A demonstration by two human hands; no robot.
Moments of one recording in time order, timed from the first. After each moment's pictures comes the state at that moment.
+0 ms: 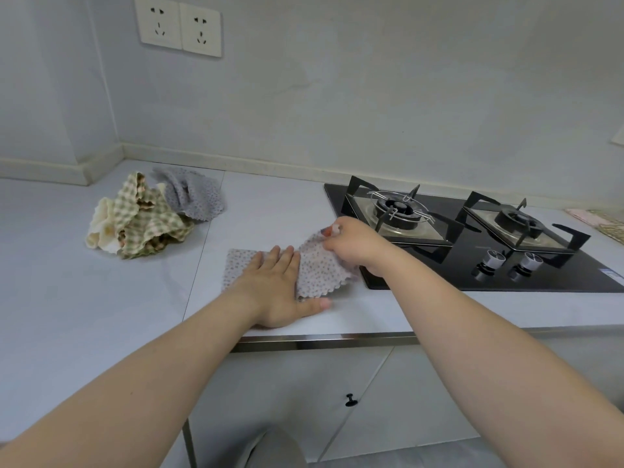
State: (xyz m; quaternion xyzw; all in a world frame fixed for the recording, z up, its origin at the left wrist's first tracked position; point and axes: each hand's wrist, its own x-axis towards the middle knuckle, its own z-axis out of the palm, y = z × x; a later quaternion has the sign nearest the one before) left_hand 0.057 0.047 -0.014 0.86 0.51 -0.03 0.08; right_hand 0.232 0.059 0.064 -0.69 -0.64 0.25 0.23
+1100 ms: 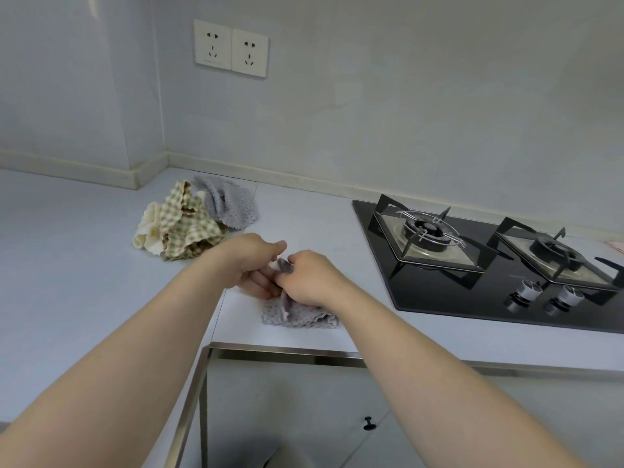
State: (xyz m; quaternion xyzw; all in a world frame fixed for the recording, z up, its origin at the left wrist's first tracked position) left_hand -0.013 0.069 0.045 0.50 0.61 0.24 0.56; right_hand 0.123 0.047 0.037 -0.65 -0.71 0.25 0.11
